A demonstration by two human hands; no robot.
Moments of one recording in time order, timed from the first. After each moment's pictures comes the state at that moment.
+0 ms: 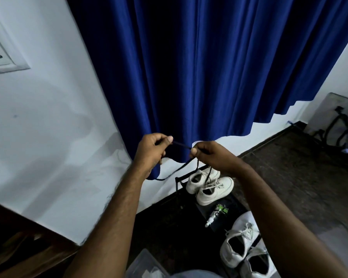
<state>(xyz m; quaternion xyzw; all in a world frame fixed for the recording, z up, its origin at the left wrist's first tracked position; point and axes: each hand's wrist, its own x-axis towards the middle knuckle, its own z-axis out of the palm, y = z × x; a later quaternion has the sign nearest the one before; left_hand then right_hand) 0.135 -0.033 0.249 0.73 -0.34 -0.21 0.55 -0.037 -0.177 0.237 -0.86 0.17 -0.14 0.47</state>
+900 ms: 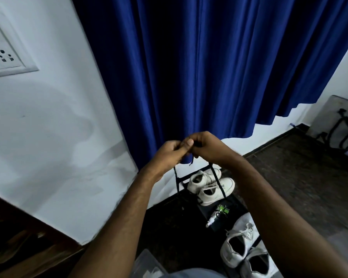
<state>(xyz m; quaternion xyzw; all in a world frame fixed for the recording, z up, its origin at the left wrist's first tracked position) 0.096 -0.038 0.256 0.70 -0.39 -0.32 0.50 -0.019 -0.159 0.270 -0.86 0.13 -0.15 0.47</state>
